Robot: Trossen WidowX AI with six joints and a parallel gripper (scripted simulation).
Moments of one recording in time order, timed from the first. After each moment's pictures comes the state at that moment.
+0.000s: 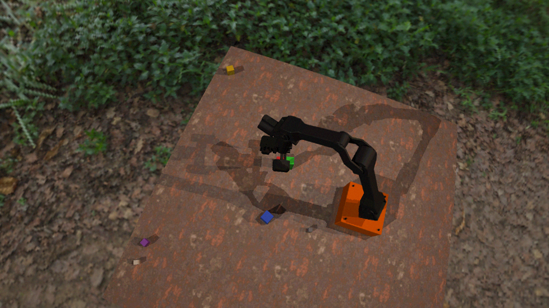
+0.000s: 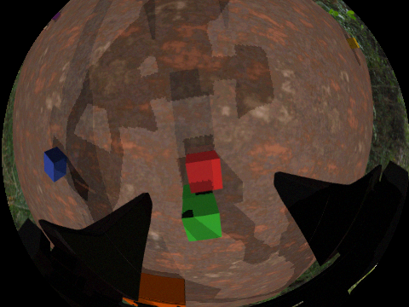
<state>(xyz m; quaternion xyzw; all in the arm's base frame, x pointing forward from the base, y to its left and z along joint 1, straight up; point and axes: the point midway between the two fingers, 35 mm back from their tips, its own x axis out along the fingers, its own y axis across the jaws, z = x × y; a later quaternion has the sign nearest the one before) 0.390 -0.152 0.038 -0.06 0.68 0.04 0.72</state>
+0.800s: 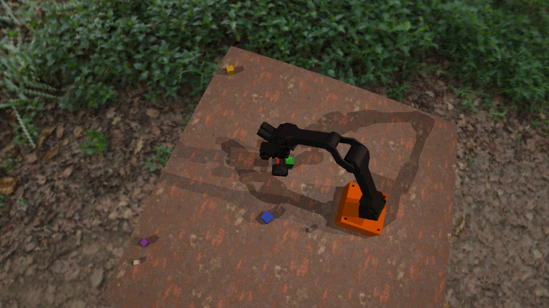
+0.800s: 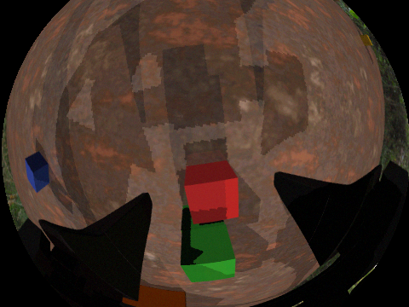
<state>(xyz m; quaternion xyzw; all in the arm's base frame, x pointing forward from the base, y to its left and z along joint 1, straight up) 0.389 -0.152 -0.012 -0.06 0.69 0.05 0.72</state>
